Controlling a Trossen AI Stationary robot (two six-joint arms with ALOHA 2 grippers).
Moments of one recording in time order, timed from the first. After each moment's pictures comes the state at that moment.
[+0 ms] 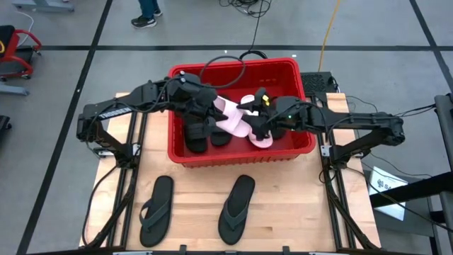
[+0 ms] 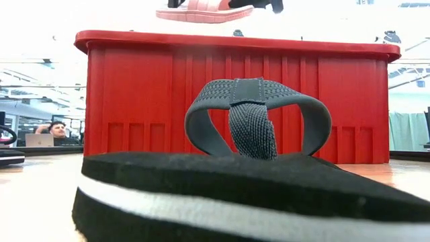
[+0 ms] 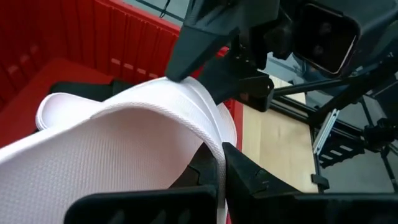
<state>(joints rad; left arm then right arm) 0.19 1.52 1.73 -0.75 0.18 -0.30 -0.08 1.32 1.25 -0.18 0.27 -1.06</state>
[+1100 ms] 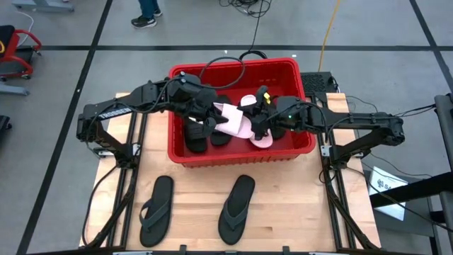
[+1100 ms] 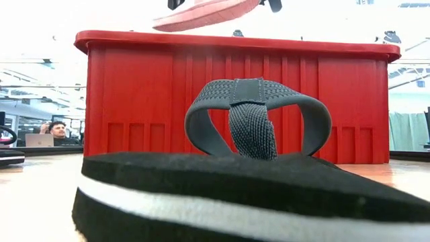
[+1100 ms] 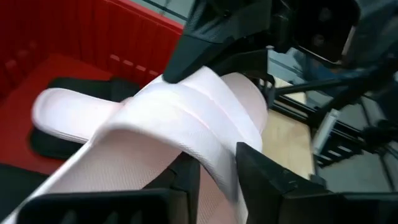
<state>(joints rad) 0.19 1.52 1.73 -0.75 0.18 -0.32 -0.08 1.32 1.25 -0.17 0.31 -0.98</state>
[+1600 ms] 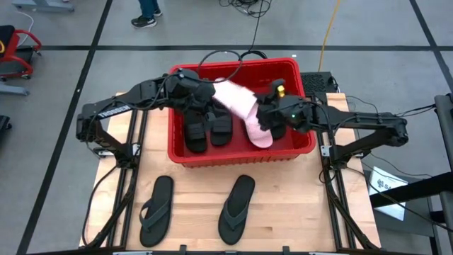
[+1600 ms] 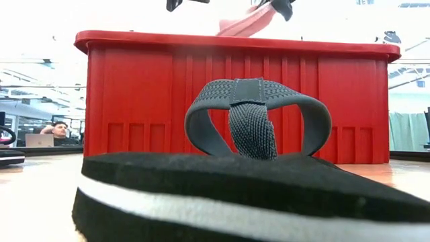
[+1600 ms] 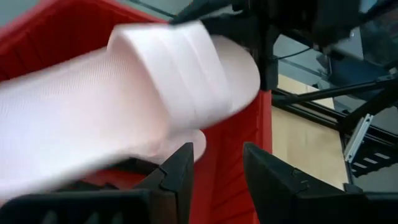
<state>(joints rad) 0.23 1.51 1.73 -0.75 0.12 -0.23 -0.08 1.27 1.25 -0.33 0.66 -0.84</state>
